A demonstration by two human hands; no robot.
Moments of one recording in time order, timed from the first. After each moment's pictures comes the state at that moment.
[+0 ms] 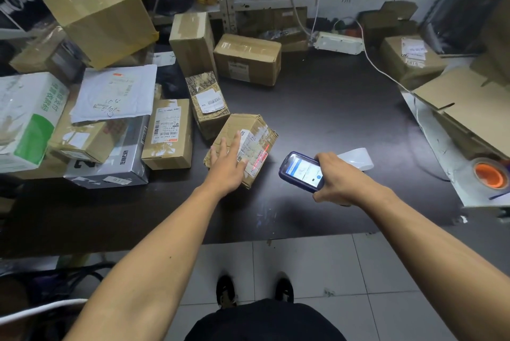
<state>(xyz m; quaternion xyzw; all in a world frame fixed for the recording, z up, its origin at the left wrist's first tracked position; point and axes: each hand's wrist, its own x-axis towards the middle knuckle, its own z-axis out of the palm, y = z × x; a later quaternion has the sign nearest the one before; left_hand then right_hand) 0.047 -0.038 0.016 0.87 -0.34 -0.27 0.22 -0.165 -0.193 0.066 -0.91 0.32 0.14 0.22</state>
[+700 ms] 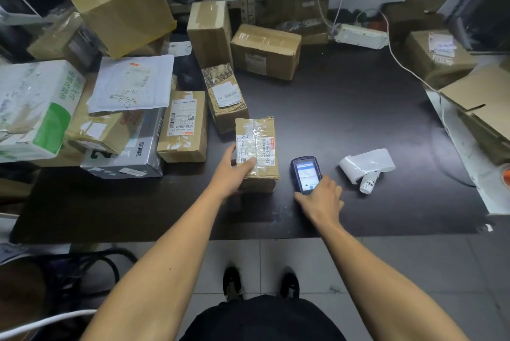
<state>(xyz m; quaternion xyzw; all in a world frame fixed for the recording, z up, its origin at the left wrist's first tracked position) 0.051 -0.008 0.017 0.77 -0.11 -0.40 0.48 -0.120 -0.123 -0.033 -0.75 0.58 0.00 0.31</state>
